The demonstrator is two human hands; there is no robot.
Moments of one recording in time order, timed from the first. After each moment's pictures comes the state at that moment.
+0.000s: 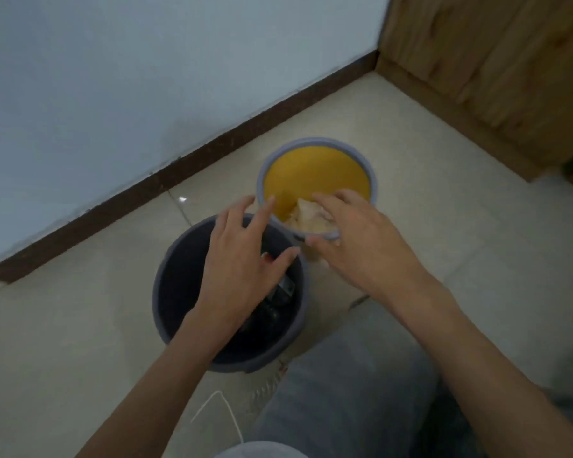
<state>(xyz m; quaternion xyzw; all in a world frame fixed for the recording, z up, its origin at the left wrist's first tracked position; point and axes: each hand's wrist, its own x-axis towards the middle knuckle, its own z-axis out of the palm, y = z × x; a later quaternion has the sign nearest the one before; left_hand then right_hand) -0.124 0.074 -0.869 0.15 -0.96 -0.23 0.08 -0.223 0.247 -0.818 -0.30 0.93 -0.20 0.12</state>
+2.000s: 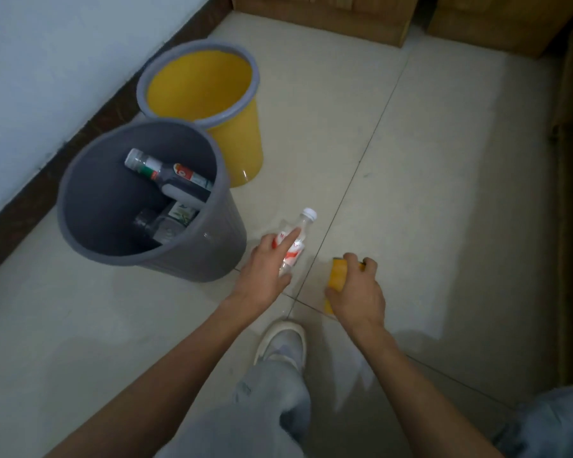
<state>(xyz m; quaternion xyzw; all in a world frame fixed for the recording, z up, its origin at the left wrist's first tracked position) 0.024 0.195 -1.099 -0.10 -0.96 -0.22 -0.13 0.075 0.387 -1.114 0.19 0.94 -0.26 0.13</state>
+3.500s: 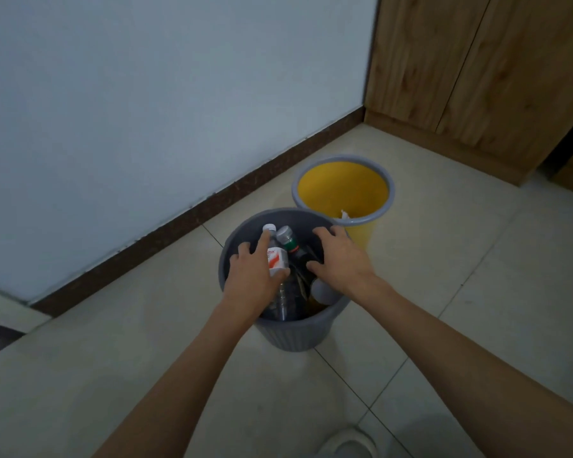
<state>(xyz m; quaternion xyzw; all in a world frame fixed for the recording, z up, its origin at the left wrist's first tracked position) -0.036 0.005 -0.950 0.21 -0.95 -0.21 -0.03 -0.116 0.176 -0.931 -0.20 0.96 -0.18 0.10</state>
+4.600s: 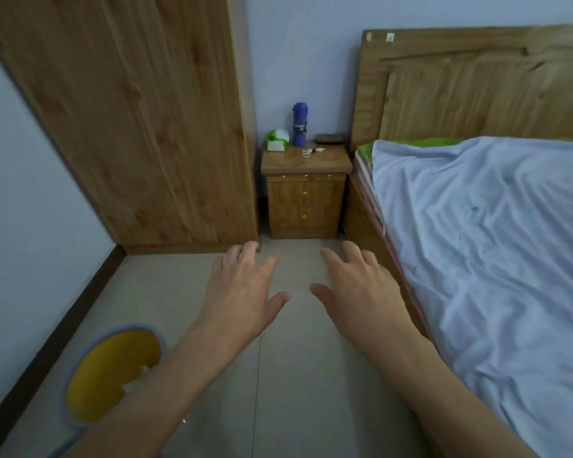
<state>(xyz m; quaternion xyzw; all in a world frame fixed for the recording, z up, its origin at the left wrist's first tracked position) -0.116 0.384 -0.572 -0.35 -0.93 -0.04 0.10 -0.012 0.535 -0.554 0.19 0.98 -0.07 -0.06</state>
